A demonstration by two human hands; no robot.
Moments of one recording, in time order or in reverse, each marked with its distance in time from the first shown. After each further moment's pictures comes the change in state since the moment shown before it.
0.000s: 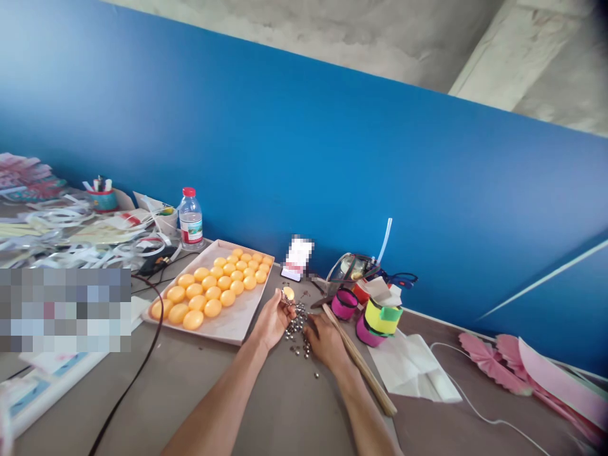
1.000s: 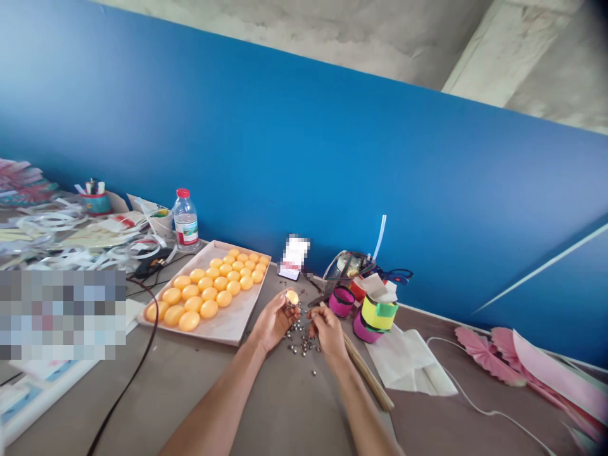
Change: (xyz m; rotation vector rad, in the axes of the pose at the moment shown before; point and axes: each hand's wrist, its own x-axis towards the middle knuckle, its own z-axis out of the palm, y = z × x) left_hand -0.005 -0.004 0.003 0.025 -0.053 -0.044; right_hand 0.010 -0.014 0.001 0.956 0.199 0.350
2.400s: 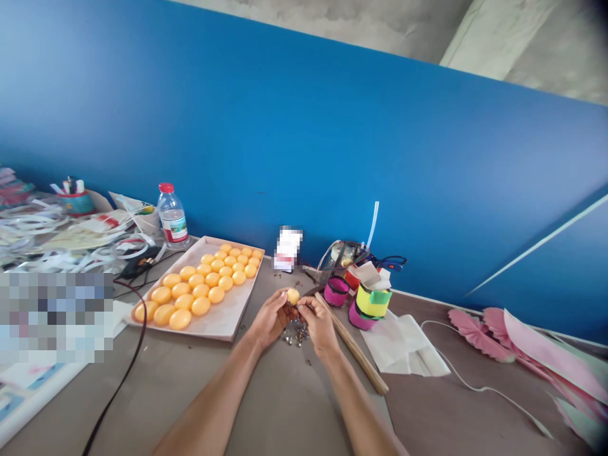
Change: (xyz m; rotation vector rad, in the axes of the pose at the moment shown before) left_hand -0.001 -0.009 0.003 0.199 -0.069 -0.010; right_hand -0.008 -0.016 0.013 0.118 0.000 -0.004
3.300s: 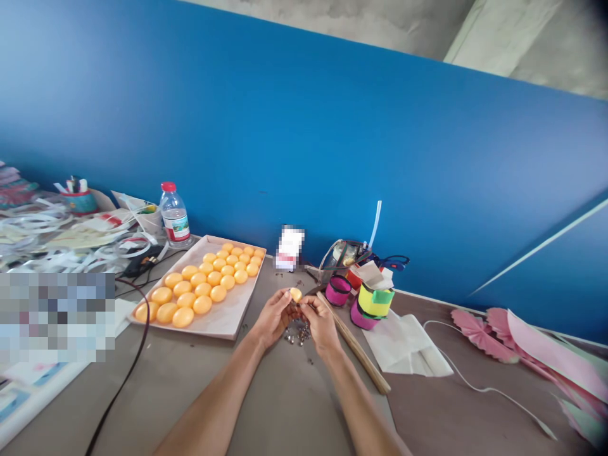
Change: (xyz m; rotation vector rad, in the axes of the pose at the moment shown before) left_hand -0.002 -0.003 0.002 0.035 -0.003 0.035; right_hand 0.001 0.005 0.000 0.051 0.001 0.029
